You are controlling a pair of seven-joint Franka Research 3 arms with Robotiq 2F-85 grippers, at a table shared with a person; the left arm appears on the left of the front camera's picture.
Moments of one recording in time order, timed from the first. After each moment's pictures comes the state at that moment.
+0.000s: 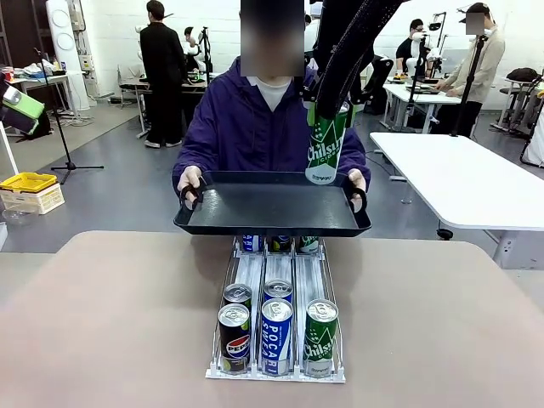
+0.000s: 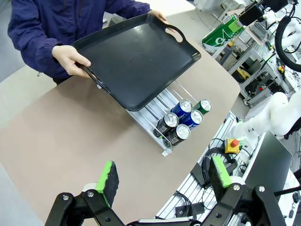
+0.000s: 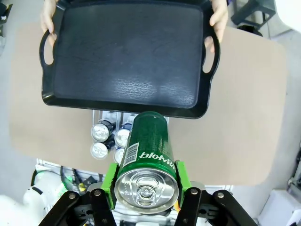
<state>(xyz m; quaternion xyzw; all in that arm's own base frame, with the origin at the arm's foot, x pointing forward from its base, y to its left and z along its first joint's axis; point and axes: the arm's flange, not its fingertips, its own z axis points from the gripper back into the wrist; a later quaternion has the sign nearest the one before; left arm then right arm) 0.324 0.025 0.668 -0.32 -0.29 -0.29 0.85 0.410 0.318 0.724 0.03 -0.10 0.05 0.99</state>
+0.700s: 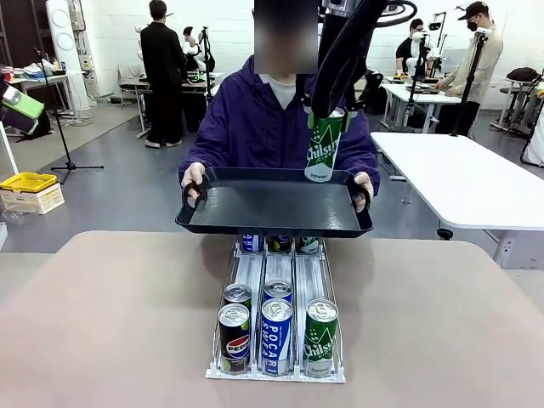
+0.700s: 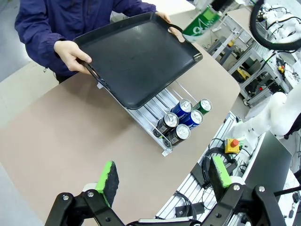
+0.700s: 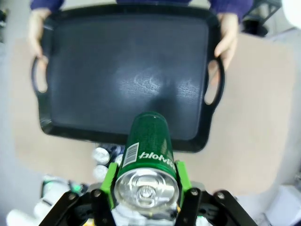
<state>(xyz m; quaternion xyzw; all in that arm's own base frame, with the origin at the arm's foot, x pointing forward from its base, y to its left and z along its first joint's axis) 0.324 0.025 0.668 -0.32 -0.29 -0.29 0.85 0.502 0.305 0.697 0.05 -0.07 0.02 1.00</state>
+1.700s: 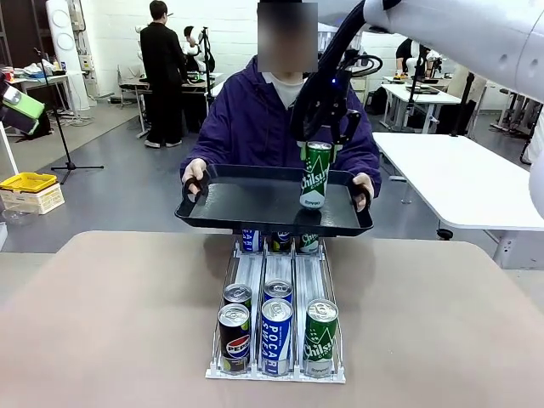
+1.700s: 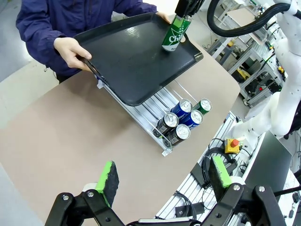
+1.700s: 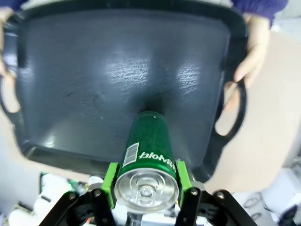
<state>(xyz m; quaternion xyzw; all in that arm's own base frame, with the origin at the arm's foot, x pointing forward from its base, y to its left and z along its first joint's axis) 0.324 0.025 0.668 -0.32 -0.29 -0.29 0.85 0.585 0.317 0.621 0.04 0.03 0.03 1.00</state>
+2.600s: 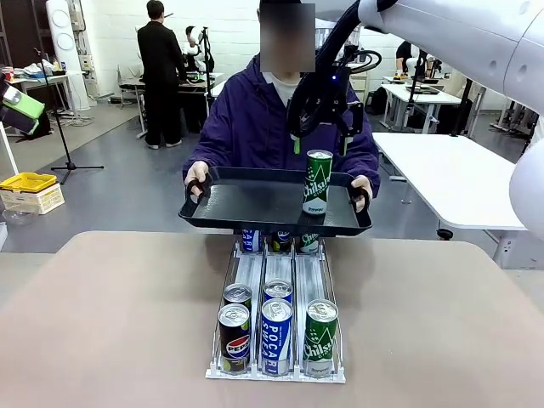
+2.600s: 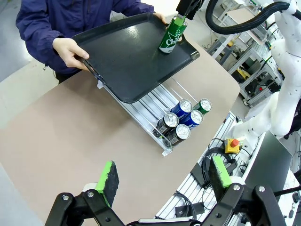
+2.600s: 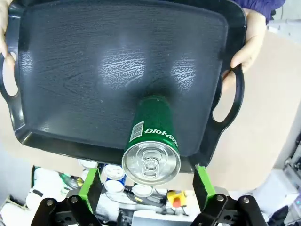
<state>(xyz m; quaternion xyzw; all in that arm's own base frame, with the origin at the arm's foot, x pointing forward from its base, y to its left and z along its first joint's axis) 0.324 0.025 0.668 -0.32 -0.29 -0.29 0.85 0.582 0.319 0.628 0.02 0.04 0.05 1.00</state>
